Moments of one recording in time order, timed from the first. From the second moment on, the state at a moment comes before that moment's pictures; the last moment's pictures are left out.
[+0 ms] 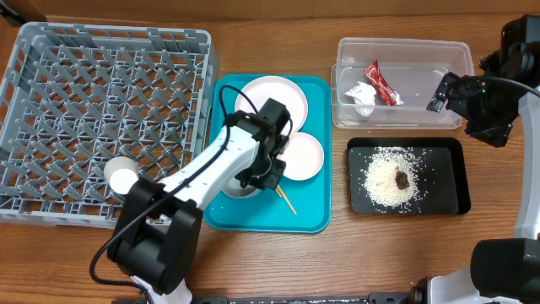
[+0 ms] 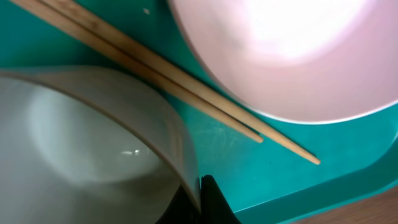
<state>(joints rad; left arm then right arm) -0.52 1.84 1.30 -1.02 0.09 -0.12 -0.18 1.69 1.84 -1.53 -0.15 0.34</state>
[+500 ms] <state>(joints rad) -0.06 1.52 1.44 -1.00 0.35 0.01 -0.18 1.69 1.84 -1.53 -0.15 0.34</state>
